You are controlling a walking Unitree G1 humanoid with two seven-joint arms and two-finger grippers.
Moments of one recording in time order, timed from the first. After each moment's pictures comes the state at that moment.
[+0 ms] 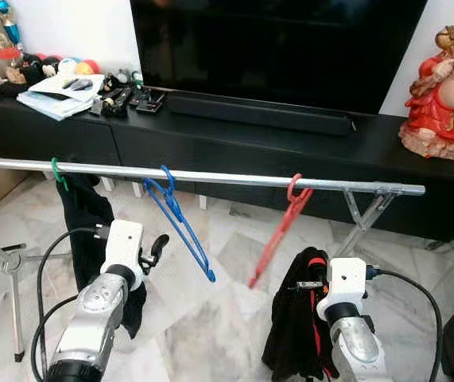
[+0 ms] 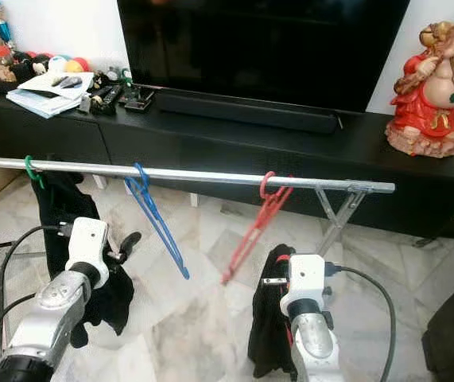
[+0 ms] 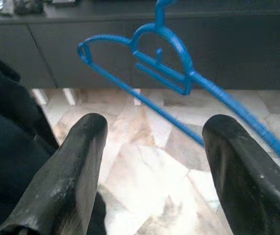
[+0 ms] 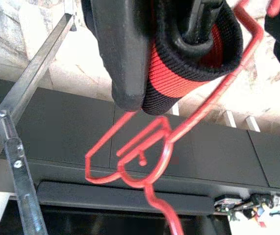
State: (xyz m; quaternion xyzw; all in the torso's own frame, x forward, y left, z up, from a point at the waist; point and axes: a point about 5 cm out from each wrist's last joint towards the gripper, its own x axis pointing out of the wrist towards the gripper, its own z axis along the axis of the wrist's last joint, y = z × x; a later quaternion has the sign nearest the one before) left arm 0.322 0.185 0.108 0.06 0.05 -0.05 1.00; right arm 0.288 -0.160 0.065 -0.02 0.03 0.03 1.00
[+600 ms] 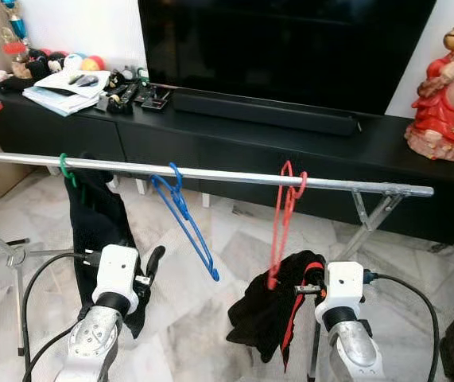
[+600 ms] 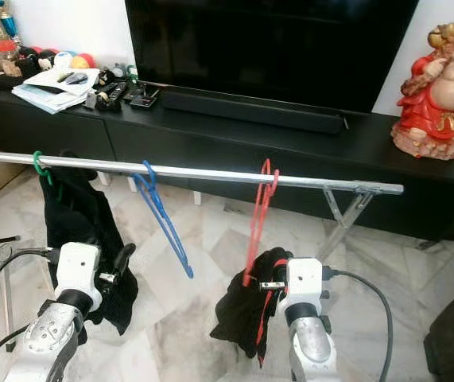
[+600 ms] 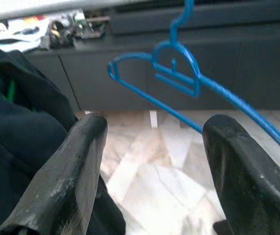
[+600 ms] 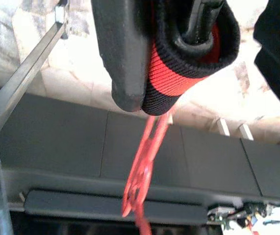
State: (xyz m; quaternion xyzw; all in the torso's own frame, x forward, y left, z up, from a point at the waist) left arm 0.275 0.185 0.103 0.08 -0.03 -0.03 1.00; right arm 0.284 -0.158 0.054 -0.02 0.05 0.03 1.00
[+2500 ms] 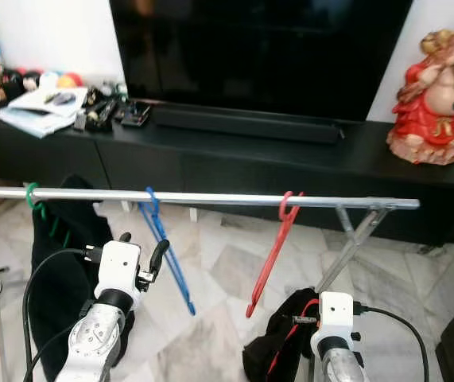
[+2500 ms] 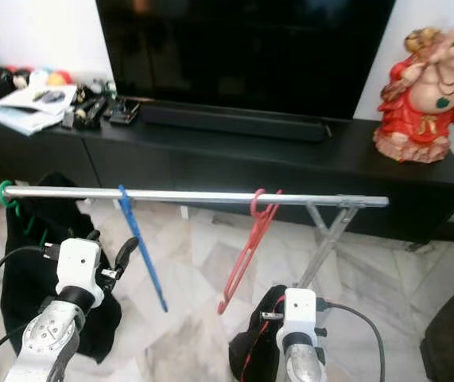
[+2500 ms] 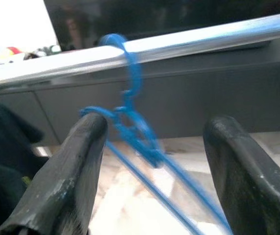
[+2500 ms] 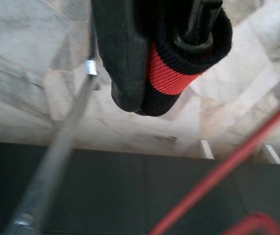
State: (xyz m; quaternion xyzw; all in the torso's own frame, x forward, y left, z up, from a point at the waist) left arm 0.273 0.171 0.108 0.07 -0.04 -0.05 1.00; right arm 0.264 -0.171 -0.006 -0.02 0.16 -0.04 0.99
